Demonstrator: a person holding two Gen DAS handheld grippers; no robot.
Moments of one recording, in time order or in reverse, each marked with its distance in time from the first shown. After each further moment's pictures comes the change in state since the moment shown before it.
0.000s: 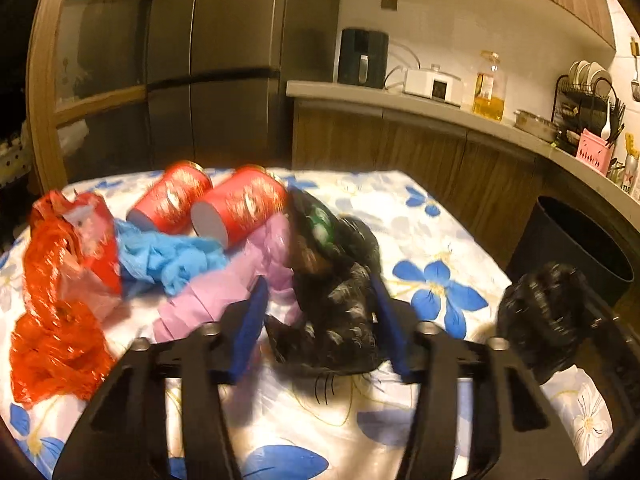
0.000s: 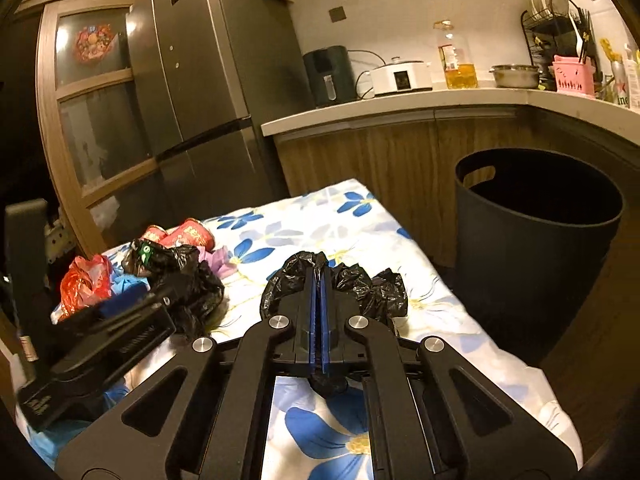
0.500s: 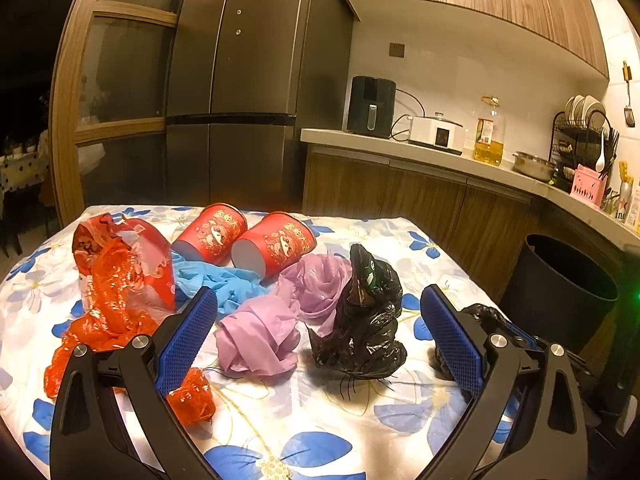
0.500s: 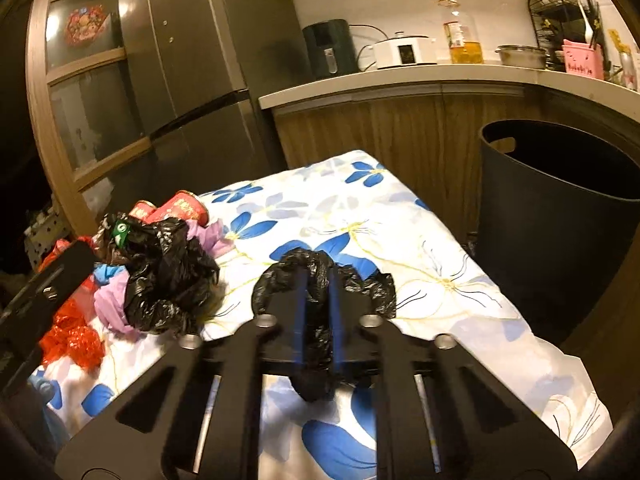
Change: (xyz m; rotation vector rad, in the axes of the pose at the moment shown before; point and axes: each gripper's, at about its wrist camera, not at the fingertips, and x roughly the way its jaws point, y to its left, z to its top) left arm -0.052 0.019 -0.005 -0.032 -0.180 0.015; right arm 0.043 0.013 -0.015 0.000 0.089 0.003
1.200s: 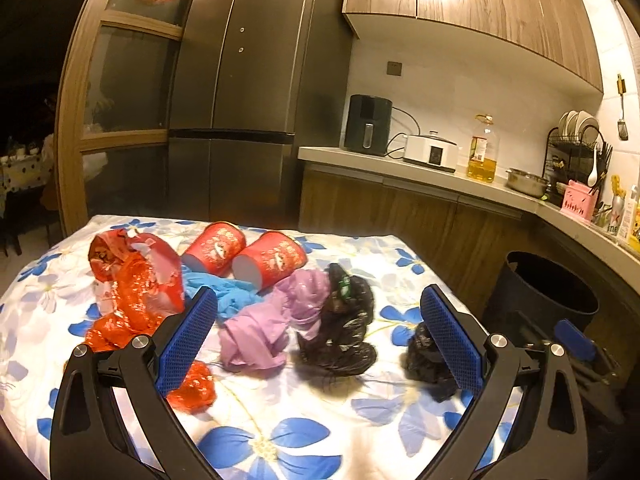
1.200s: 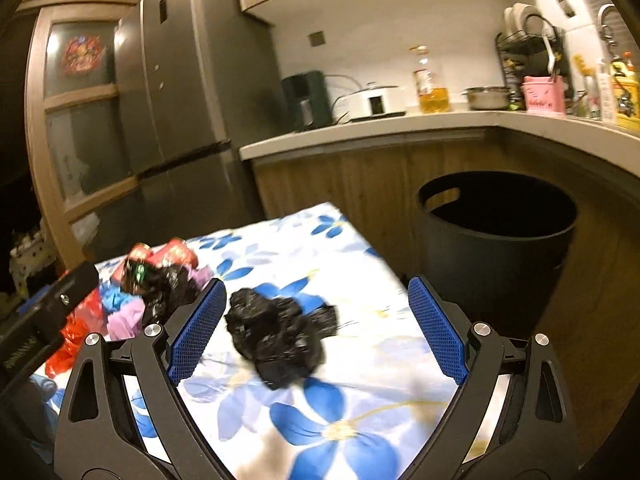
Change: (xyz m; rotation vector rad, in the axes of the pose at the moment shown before) left arm -0.037 0.000 0.006 -0.018 -0.060 -0.004; right arm -0.057 -0.006 0.007 0.000 -0.162 -0.095
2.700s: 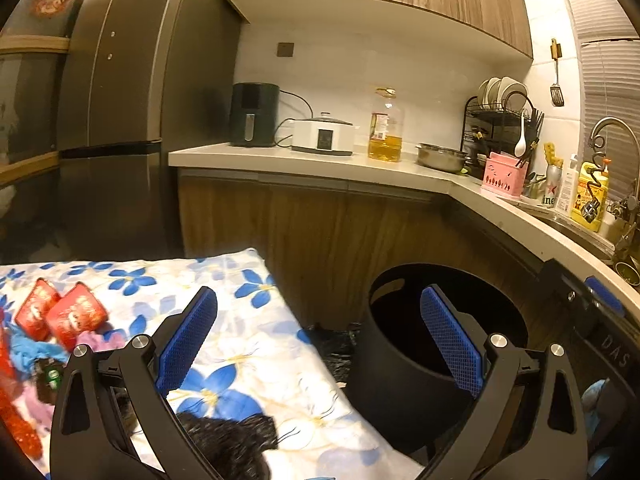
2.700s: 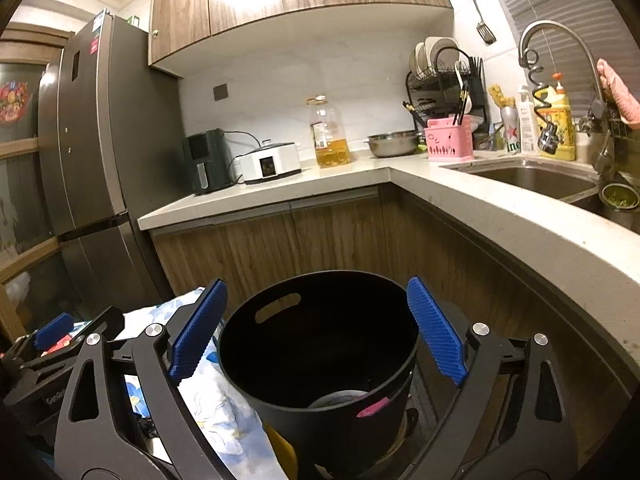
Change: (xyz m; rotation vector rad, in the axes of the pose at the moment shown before) left arm 0.068 -0.186 0.042 0.121 0.048 -0.284; right arm -0.036 -0.156 0.103 0.076 -0.171 -0.301
